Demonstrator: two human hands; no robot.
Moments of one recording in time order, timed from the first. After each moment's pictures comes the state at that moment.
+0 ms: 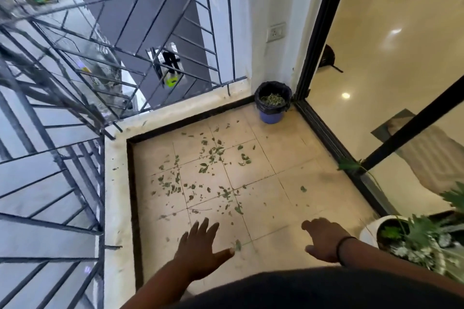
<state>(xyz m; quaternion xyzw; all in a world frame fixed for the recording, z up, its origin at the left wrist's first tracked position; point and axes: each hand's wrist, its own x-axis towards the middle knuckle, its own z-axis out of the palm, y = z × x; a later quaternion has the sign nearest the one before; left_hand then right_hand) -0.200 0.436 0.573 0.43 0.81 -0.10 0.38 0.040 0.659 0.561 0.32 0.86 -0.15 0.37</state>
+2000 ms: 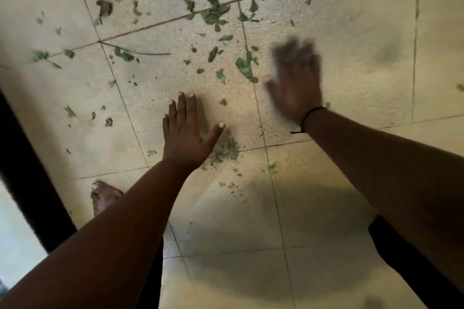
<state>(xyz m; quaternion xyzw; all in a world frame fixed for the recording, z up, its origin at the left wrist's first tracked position) -0.251 0.495 -0.065 0.25 0.90 0.01 0.37 -0.141 0.723 -0.143 0.26 0.94 -0.19 0.11</state>
